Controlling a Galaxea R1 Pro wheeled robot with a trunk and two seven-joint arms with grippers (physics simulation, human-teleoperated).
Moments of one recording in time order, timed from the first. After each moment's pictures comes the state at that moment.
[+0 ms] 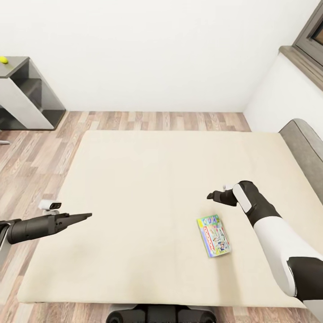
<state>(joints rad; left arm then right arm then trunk) -0.48 0.41 0.29 -1.38 0.21 0.99 -1.57 -1.05 -0.14 0.04 -0.67 -0.42 0.92 -0.09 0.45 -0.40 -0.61</state>
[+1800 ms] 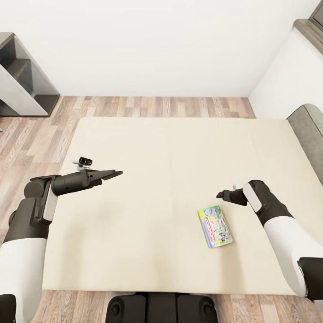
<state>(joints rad) -0.87 0.18 0.19 -1.26 0.20 1.04 -1.55 -1.05 -0.21 0.04 -0.67 -0.42 0.92 -0.08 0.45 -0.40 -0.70</state>
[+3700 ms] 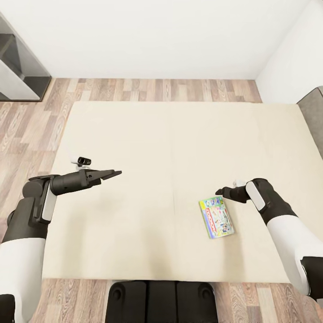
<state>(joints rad) -0.87 0.19 0.19 -1.27 0.20 1.03 -1.55 -1.06 -0.23 0.04 -0.68 -0.43 0.92 0.01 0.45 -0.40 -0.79</state>
